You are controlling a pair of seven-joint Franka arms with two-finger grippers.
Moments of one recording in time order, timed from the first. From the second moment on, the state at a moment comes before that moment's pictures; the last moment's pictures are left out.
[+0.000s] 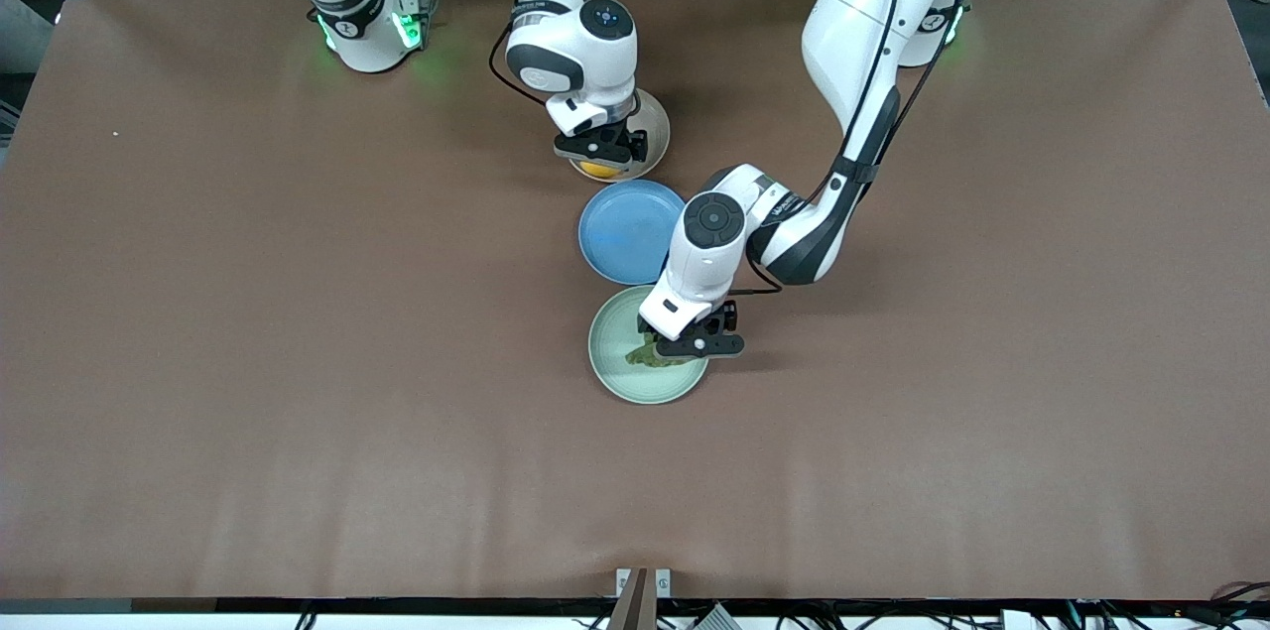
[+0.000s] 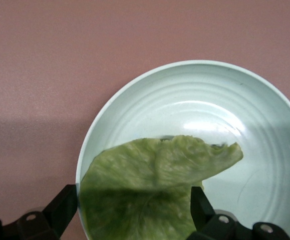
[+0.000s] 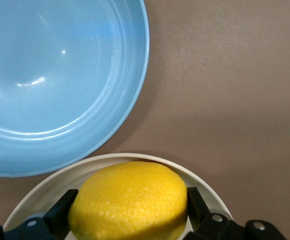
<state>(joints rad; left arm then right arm) -0.65 0.84 -0.02 -1.46 0.08 2.47 -0.77 0.46 0.49 0.55 -2.15 -0.56 2.46 1.64</state>
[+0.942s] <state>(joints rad) -0.72 0.84 0.04 -1.44 0.08 2.47 -0.84 0.45 0.48 0.55 -2.13 -0.57 2.46 1.64</state>
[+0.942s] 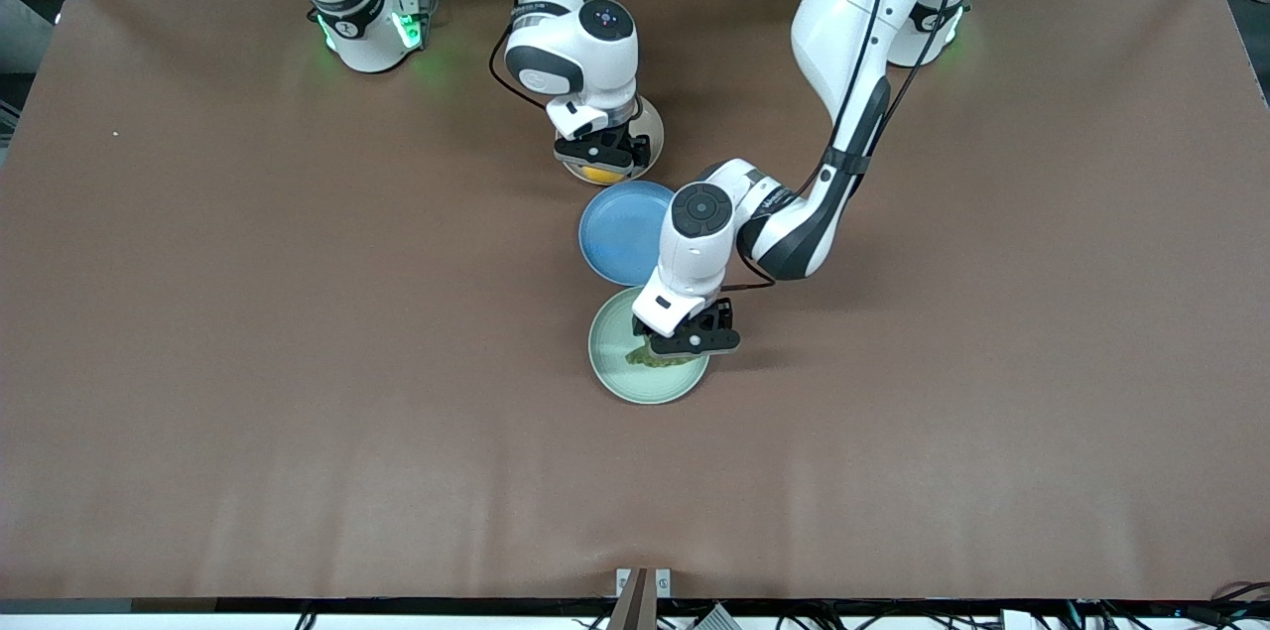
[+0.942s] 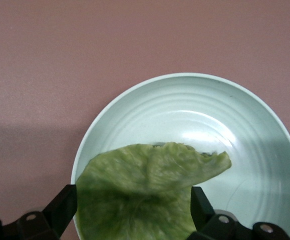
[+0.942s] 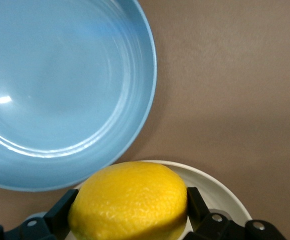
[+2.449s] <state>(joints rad) -0.76 0.90 0.06 -1.45 0.08 2.57 -0.92 -0.13 0.29 0.65 -2.13 -0.48 2.40 0.87</state>
